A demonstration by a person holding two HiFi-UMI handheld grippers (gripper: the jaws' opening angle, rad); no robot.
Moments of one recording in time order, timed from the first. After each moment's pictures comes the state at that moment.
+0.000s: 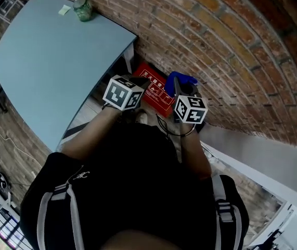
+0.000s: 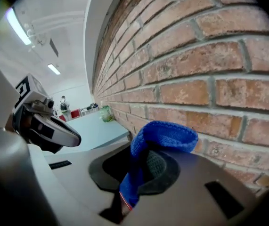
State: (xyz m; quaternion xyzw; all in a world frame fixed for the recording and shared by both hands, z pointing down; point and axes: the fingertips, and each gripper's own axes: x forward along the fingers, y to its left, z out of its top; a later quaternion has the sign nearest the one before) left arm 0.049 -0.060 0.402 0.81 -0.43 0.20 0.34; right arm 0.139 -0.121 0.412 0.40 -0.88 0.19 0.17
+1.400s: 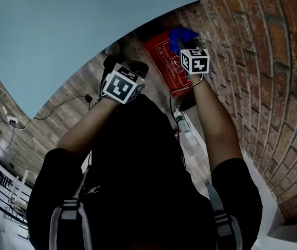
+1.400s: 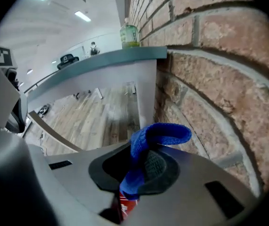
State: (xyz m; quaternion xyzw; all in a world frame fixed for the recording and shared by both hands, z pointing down) left arm -0.054 -0.004 0.610 0.71 -0.48 0.17 0.49; right arm -0.029 -0.182 0.695 0.17 -0.87 0.13 0.45
